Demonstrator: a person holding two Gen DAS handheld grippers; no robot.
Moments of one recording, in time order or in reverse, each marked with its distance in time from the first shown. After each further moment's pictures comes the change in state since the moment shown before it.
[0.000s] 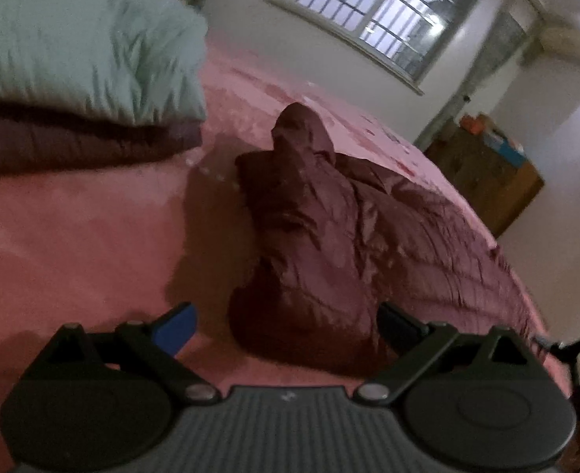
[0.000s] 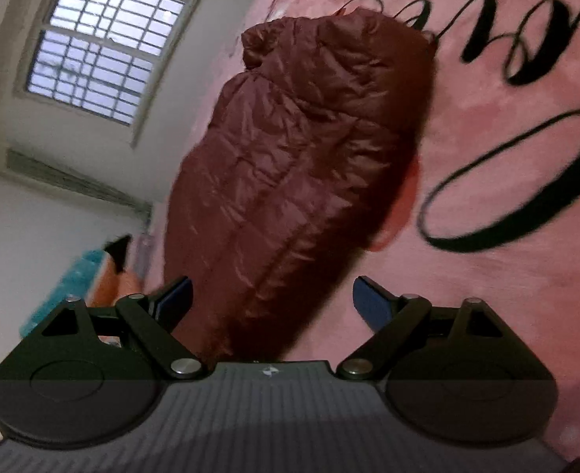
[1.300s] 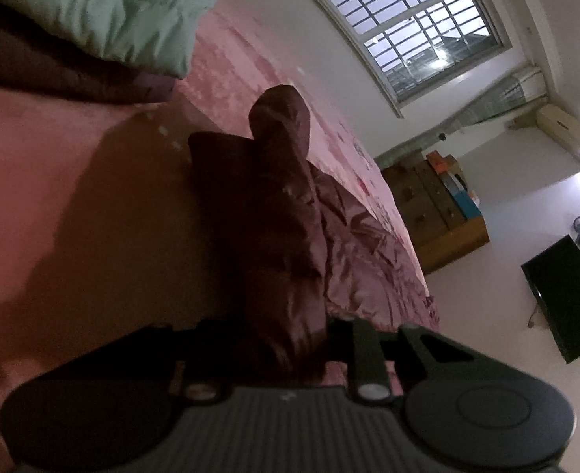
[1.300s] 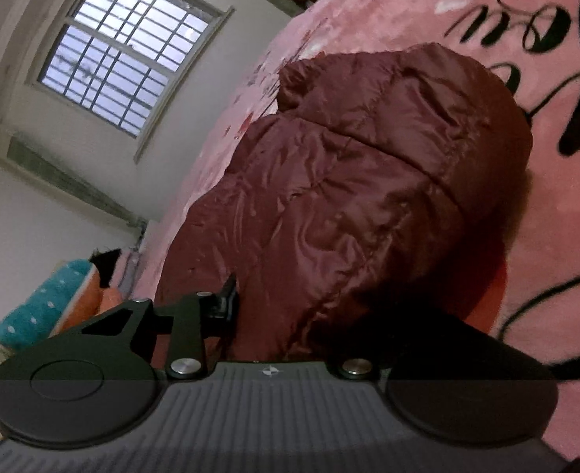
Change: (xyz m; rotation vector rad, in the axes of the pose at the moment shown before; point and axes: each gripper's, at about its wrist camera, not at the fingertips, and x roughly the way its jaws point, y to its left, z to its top) left arm 0.034 0.006 0.020 -0.268 0.078 -0.218; right arm -0.032 0.028 -0.007 -0.165 -0.103 -0.070
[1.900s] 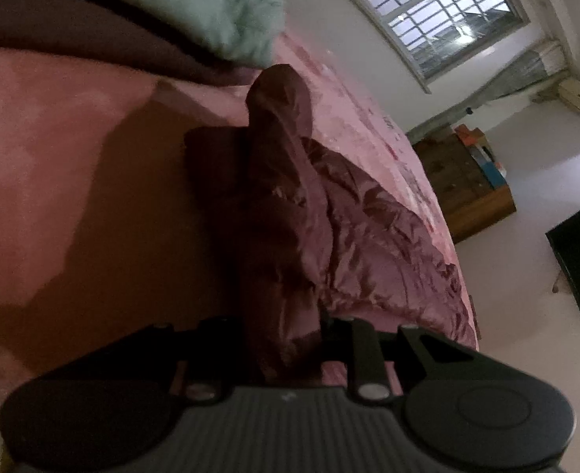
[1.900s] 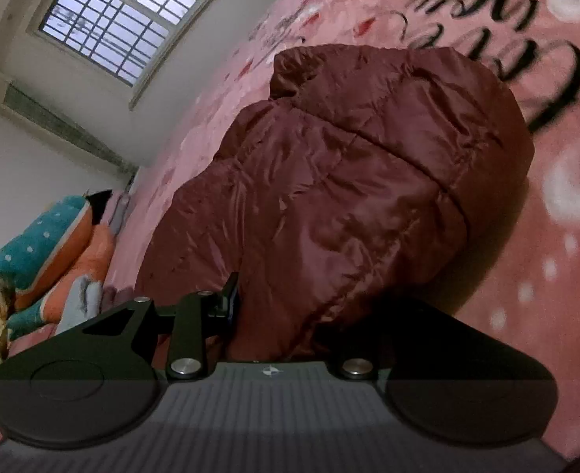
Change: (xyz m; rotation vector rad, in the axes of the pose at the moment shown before) left arm -0.120 0.019 -0.053 0.014 0.064 0.131; right arm -0.091 -0.017 -0.071 -0.046 0.136 -0.049
